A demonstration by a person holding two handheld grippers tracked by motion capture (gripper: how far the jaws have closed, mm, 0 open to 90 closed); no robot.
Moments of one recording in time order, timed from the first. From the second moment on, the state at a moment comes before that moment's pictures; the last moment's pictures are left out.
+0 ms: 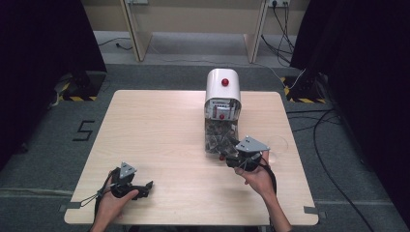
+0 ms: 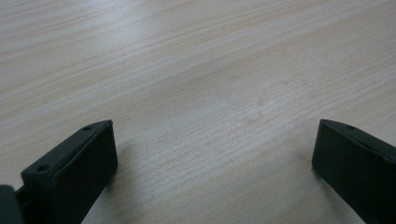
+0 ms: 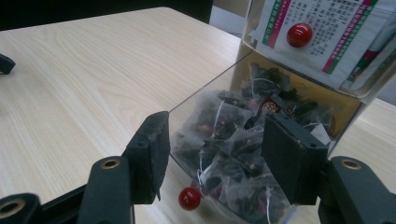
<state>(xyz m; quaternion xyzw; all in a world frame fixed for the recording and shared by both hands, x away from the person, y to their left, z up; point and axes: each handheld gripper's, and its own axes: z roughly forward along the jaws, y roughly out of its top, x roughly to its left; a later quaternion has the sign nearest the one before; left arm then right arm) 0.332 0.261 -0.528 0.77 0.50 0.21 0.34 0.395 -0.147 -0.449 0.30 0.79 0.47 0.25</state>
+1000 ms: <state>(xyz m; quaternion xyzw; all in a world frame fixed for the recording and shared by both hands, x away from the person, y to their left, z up) 0.332 0.261 -0.528 0.77 0.50 0.21 0.34 0.441 -0.114 -0.462 0.31 0.80 0.46 0.25</state>
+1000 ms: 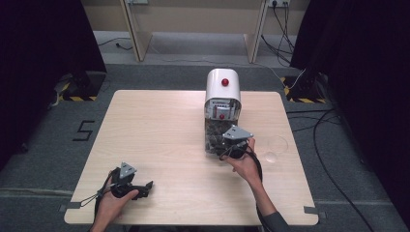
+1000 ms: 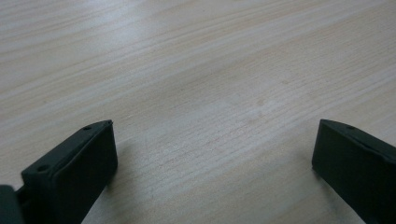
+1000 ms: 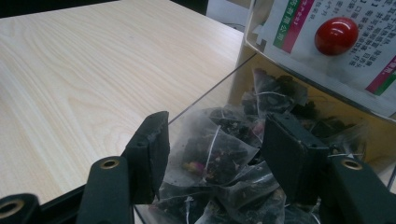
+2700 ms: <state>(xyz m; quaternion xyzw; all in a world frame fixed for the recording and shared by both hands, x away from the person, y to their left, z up) 0.332 0.262 -0.529 0.77 0.50 0.21 0.34 0.433 -0.130 -0.442 0.28 0.78 0.49 0.26</state>
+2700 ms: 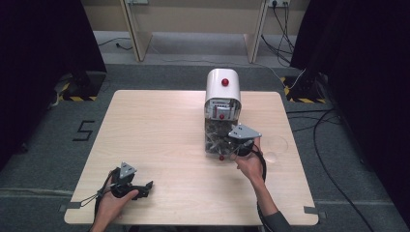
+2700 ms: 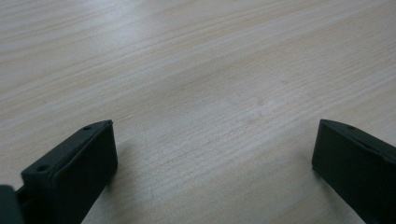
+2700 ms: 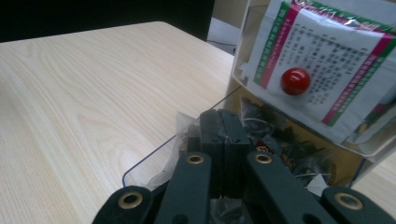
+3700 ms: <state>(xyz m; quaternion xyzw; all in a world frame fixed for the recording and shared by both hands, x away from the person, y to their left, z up) 0.332 0.261 -0.529 0.77 0.50 0.21 0.34 0.409 -0.170 -0.419 0.30 0.76 0.51 0.29</state>
